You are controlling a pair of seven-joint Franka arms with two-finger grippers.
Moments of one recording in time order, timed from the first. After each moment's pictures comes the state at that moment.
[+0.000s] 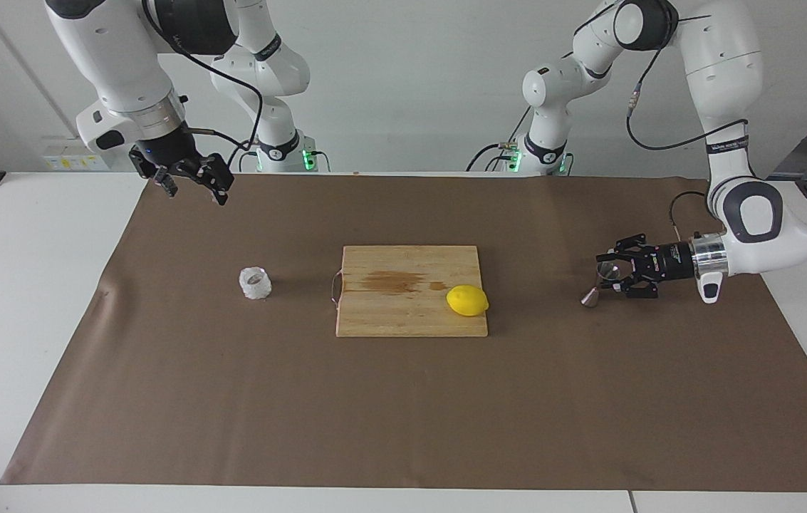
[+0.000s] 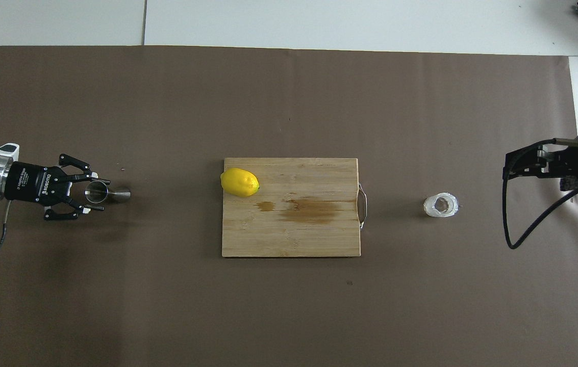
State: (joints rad) left arm 0.37 0.40 -0.08 -1.87 -0.85 1.56 -0.85; right arm 0.04 -0.03 -0.01 -1.65 0.00 1.57 0.23
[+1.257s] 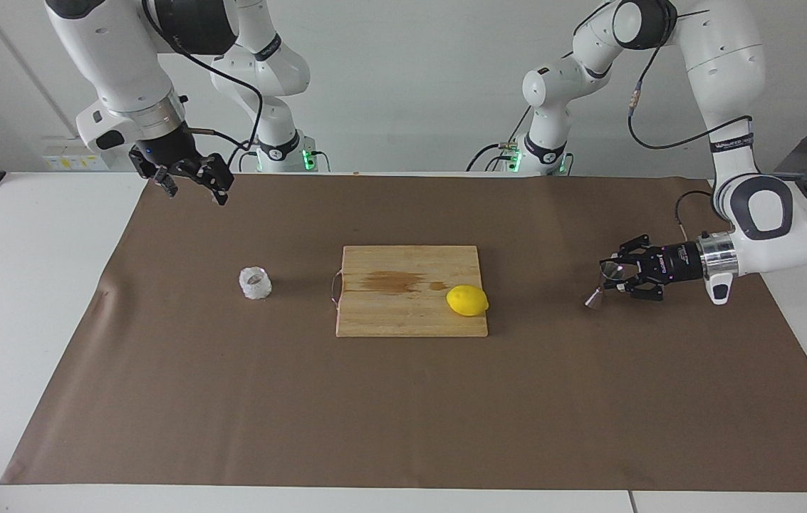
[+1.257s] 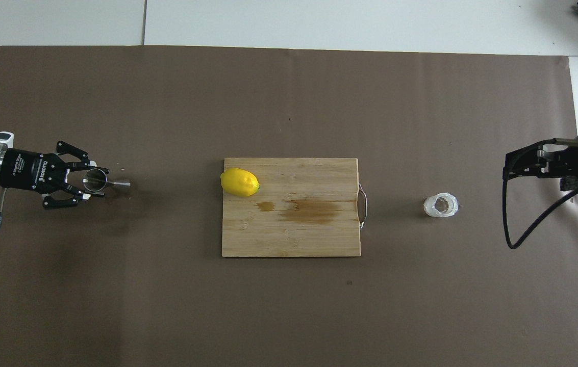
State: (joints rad) left arm 0.37 0.39 -0.11 -1.81 -0.89 1.56 -0.99; right arm 0.04 -0.03 -0.01 -1.65 0.00 1.57 0.23
